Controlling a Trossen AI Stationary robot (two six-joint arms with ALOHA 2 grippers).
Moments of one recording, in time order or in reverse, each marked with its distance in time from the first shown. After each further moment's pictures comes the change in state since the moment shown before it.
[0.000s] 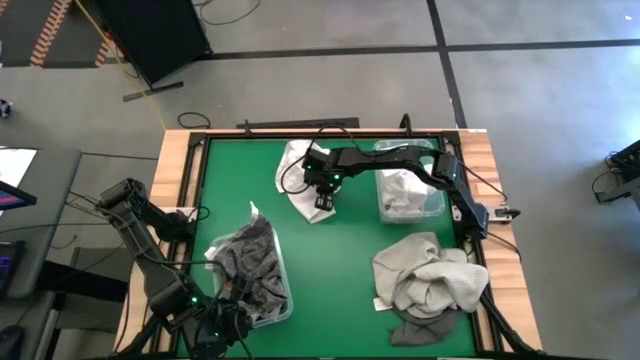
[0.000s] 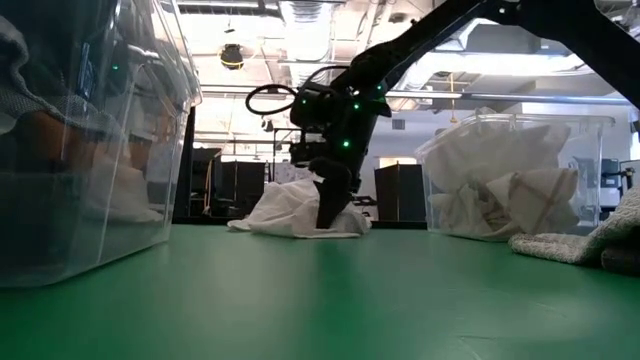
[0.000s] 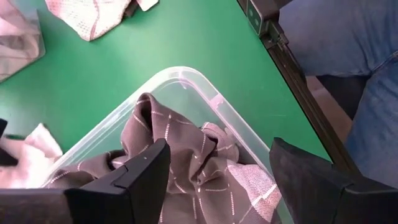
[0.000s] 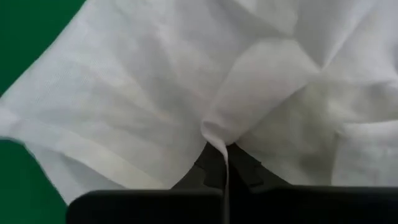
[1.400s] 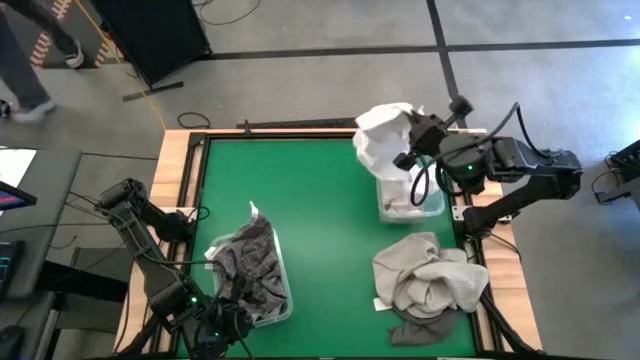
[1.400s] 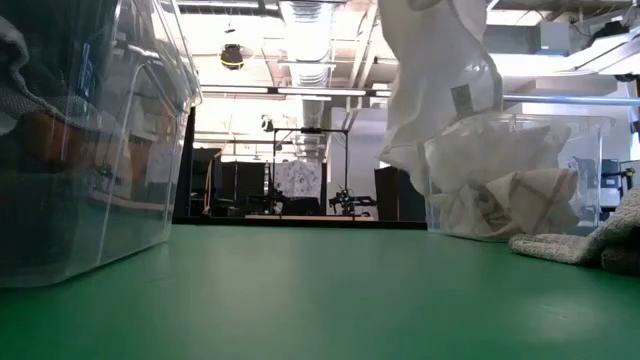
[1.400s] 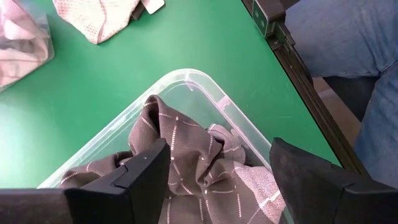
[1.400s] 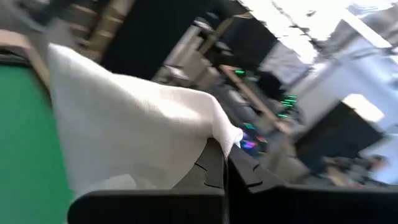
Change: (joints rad) left arm 0.000 0.000 0.000 -0.001 -0.024 0.010; right arm 0.460 -0.970 -0.002 -0.092 1.315 -0.203
